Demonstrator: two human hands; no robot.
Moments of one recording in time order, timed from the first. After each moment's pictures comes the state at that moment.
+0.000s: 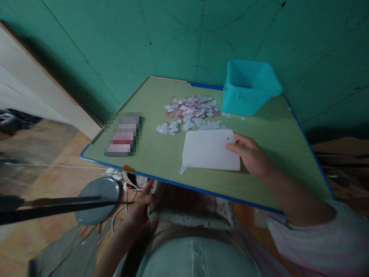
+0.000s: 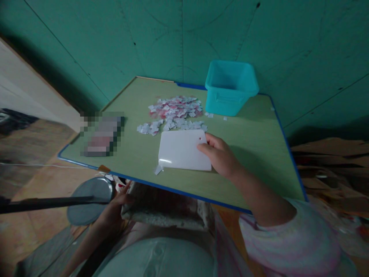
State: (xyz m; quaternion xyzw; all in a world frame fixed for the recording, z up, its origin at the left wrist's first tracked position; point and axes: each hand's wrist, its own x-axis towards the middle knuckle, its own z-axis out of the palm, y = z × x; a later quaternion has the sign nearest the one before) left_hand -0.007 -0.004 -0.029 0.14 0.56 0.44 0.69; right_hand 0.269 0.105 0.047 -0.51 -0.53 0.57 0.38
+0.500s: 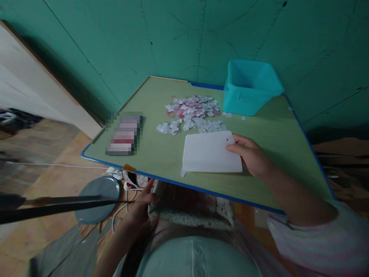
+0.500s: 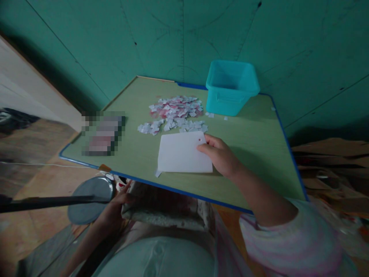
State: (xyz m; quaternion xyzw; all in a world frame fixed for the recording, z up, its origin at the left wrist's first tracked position) left_hand -0.004 -0.002 -0.023 0.15 0.52 0.45 0.71; right_hand 0.268 0.105 0.050 -0.53 -0.50 0.58 0.35
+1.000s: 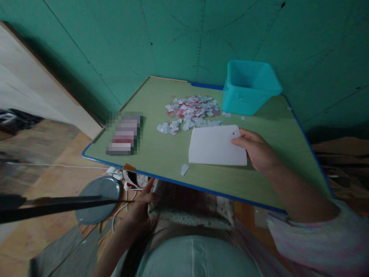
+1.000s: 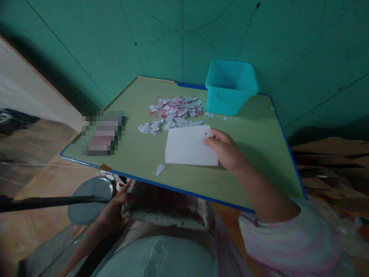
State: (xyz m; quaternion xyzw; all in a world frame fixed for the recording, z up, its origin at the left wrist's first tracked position) left_hand -0.004 -0.007 -0.022 0.12 0.50 0.46 0.72; right_hand 0.278 0.114 0.050 -0.57 -0.50 0.53 0.38
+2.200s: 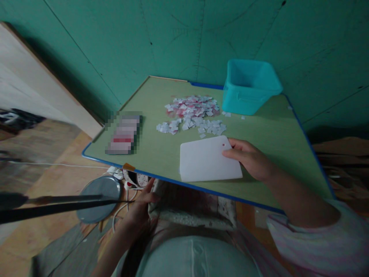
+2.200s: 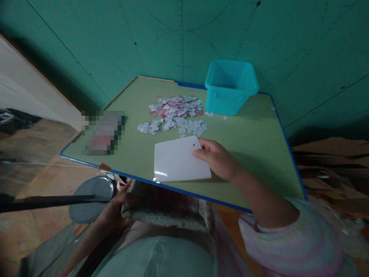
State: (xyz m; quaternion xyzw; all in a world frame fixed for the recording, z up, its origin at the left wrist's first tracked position) left_hand 0.000 -0.006 -0.021 0.11 0.50 0.46 0.73; right_hand 0.268 0.096 0.058 -0.49 -0.52 0.64 0.29
